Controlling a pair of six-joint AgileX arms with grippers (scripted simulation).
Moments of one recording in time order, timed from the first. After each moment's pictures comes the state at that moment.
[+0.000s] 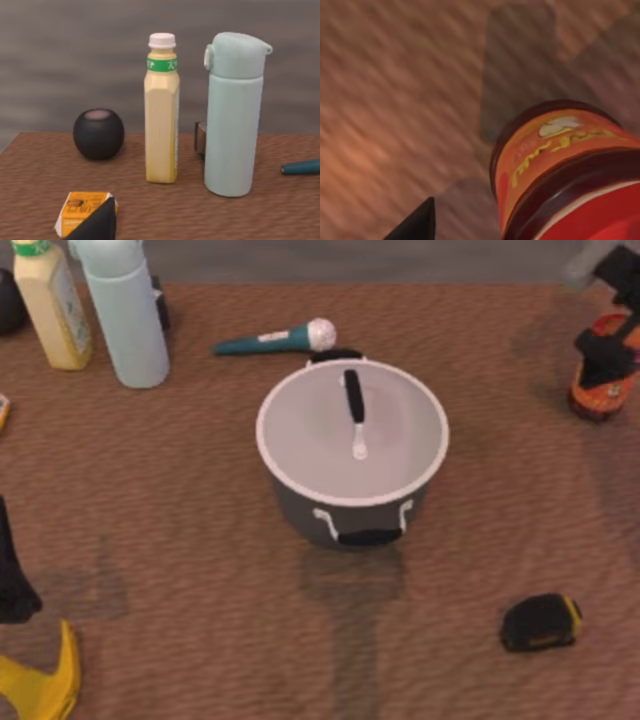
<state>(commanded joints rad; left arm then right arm) 0.00 0.00 0.00 0.00 0.00 0.00 -0.02 2.67 2.61 -1.39 -0.14 -0.83</state>
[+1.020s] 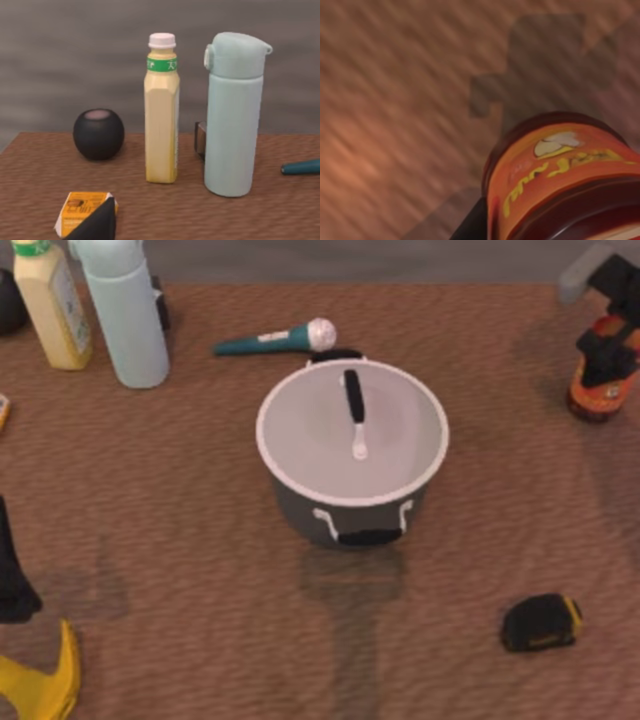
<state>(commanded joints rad) 0.00 0.00 0.00 0.00 0.00 0.00 -0.01 2.65 2.53 -1.31 -0.14 -0.83</state>
